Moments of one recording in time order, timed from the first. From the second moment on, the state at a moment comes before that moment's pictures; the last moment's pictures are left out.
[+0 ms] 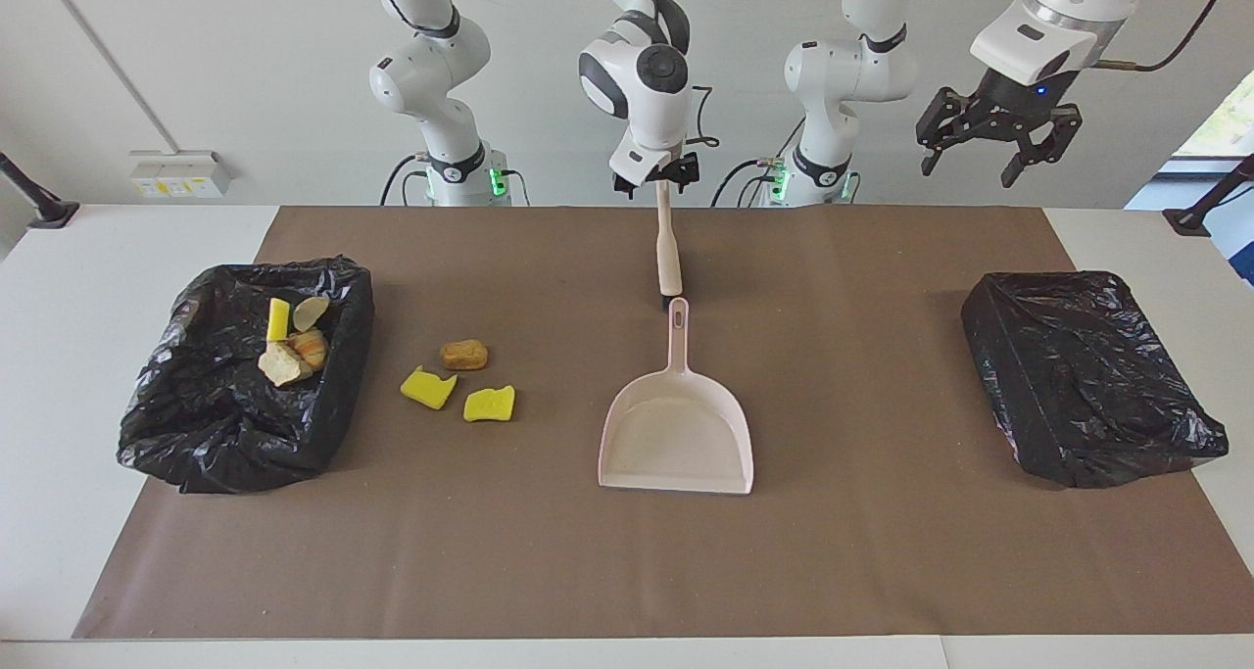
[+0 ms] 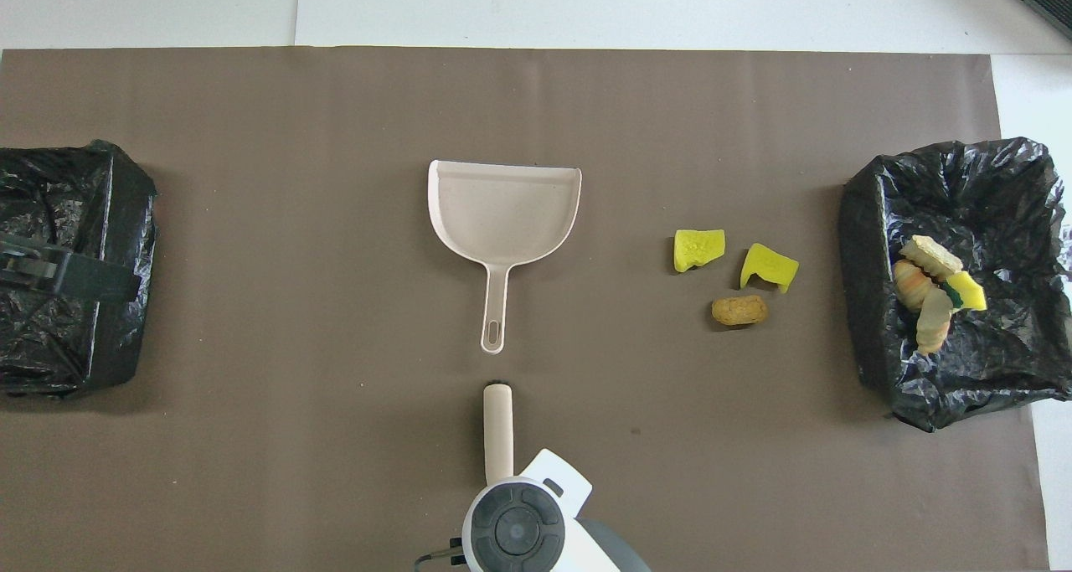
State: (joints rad) left arm -0.16 -0.05 -0.01 -1.45 -0.02 1.41 0.11; right arm 0.91 -0.01 0.04 -2.25 0.30 2.06 0.69
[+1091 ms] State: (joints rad) left arm -0.60 0.25 -0.02 -1.75 -0.02 2.13 -0.33; right arm 0.94 0.01 0.04 -2.29 0.30 2.12 0.70
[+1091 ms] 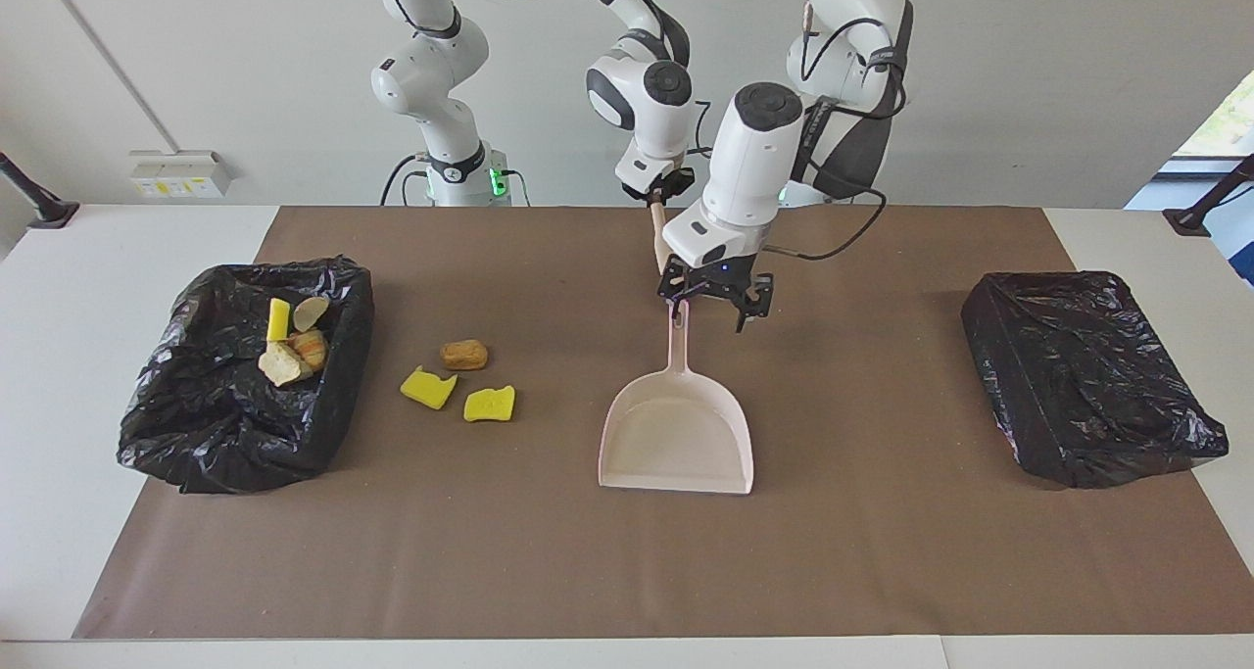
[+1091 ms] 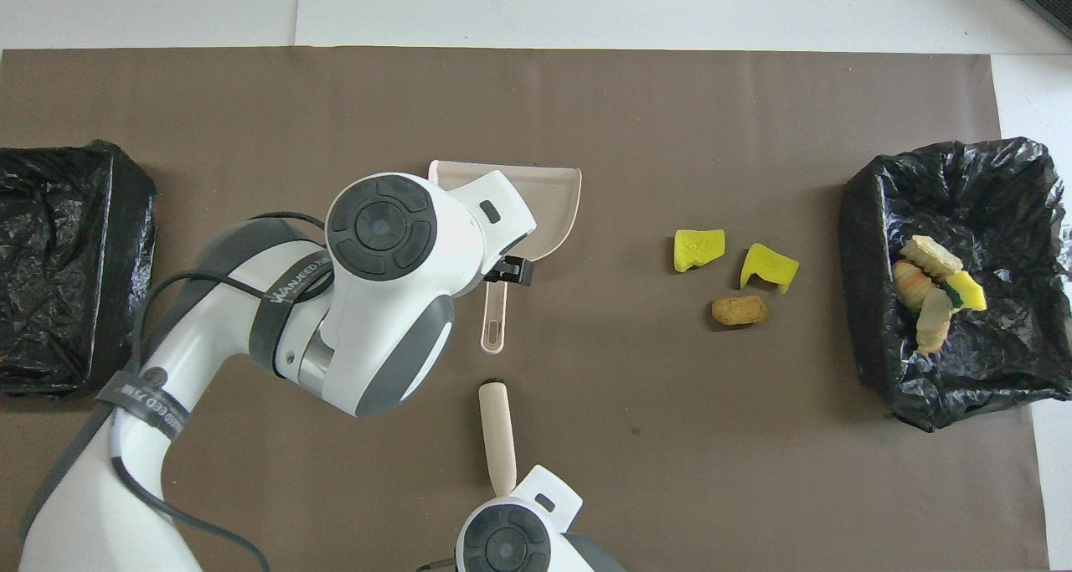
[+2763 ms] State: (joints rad) left arm -0.65 0.31 -0.01 -1.87 -0.02 2.23 -0.35; right arm 0.33 -0.16 0.02 -2.18 -0.01 1.59 0.12
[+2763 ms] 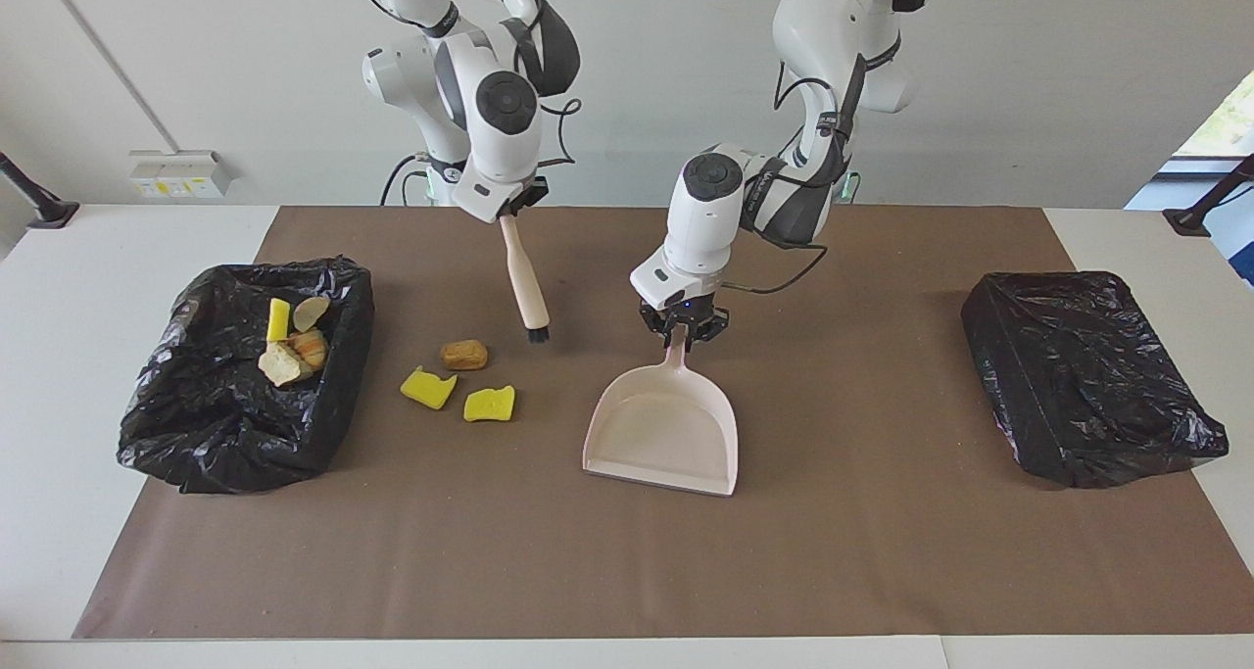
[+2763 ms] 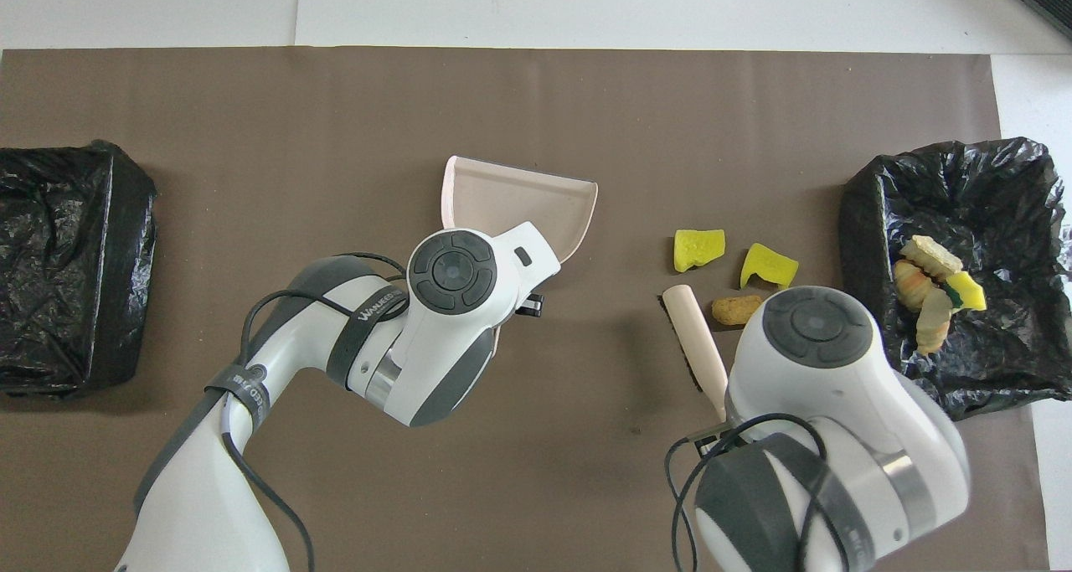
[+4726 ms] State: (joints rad) left arm -0.67 0.15 0.00 -1.99 0.01 2.00 0.37; right arm 0.27 0.05 0.04 -2.18 0.25 1.88 0.40
